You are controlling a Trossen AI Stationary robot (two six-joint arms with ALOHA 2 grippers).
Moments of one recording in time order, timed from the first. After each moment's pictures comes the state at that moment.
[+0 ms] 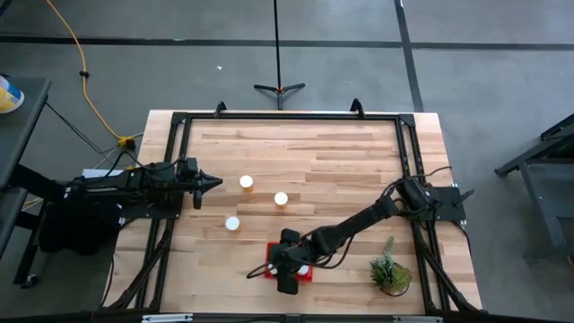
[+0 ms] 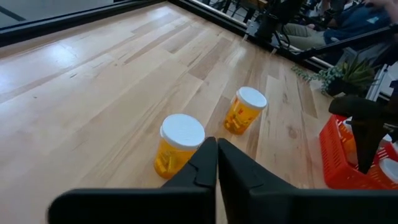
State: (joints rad) left arm 0.05 0.02 0.15 -0.47 -0.16 -0.40; right arm 0.44 2.18 1.62 -0.33 0.07 0.54
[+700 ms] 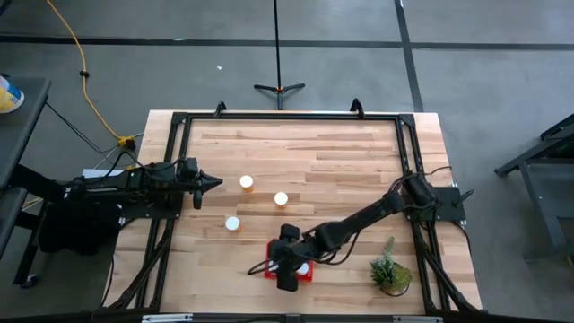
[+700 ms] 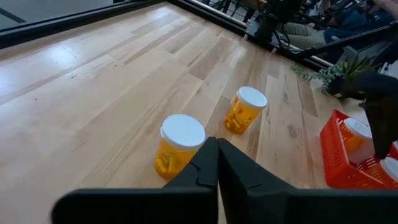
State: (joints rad) left arm 0.05 0.02 0.15 -0.47 -0.16 -0.39; right arm 0.43 2.11 1.62 -0.34 0.13 0.52
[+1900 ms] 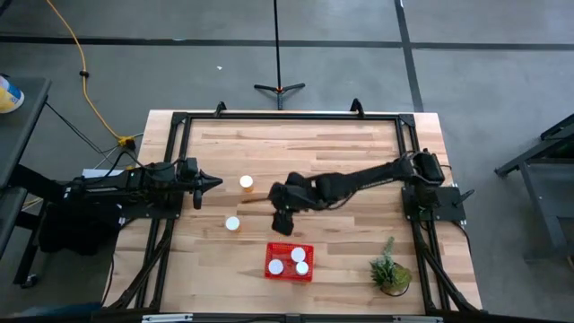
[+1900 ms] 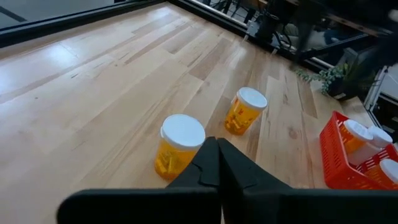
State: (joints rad) left arm 0.05 0.02 0.15 -0.46 -0.17 -0.40; right arm 0.15 1.96 1.62 -0.58 0.17 0.43
